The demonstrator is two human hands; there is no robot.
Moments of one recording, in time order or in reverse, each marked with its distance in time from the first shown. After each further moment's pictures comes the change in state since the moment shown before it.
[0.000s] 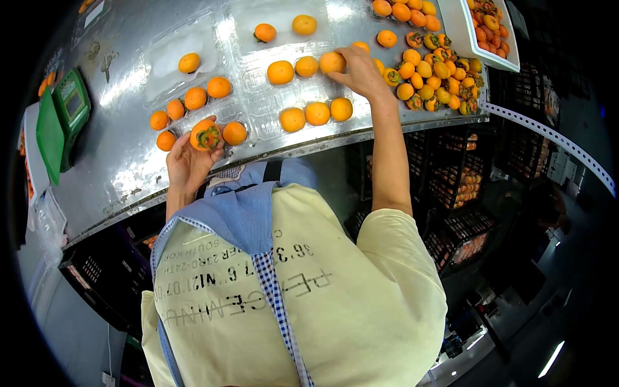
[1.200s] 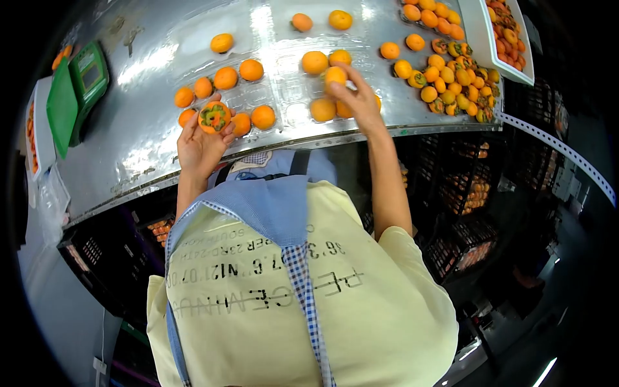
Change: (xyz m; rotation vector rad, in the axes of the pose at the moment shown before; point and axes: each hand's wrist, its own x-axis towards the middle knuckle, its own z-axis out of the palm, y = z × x) left_hand -0.017 0.012 -0.019 -0.222 -0.032 0.107; right_hand -0.053 -0.084 0.042 1.262 -0.019 0.322
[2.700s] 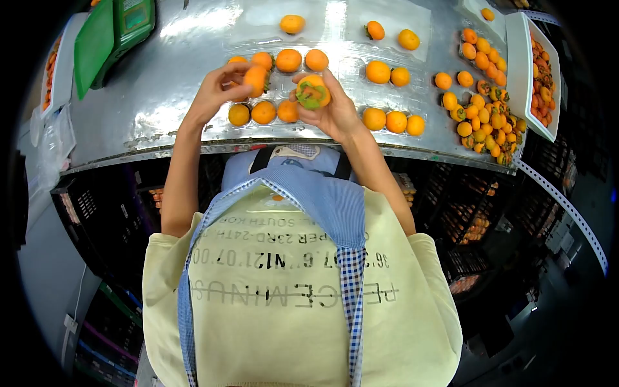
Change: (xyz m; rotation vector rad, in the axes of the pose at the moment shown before) left_hand 0.003 0.086 -0.005 1.435 0.118 0.167; right_hand 0.017 0.006 0.138 0.744 -0.565 0.417
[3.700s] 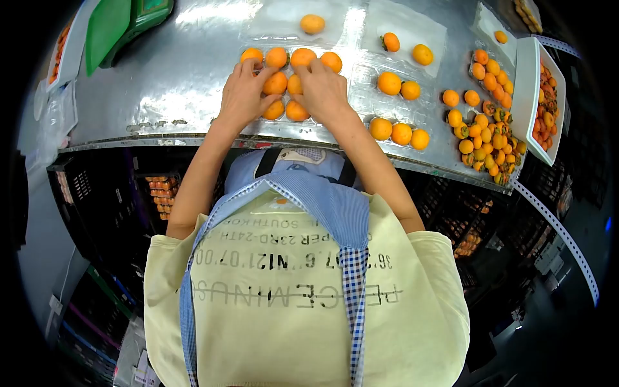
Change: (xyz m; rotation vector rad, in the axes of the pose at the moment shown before) left_hand -0.001 -0.024 0.040 0.950 0.394 0.265; right_hand 0.046 0.000 0.027 -2.226 0.268 -0.302
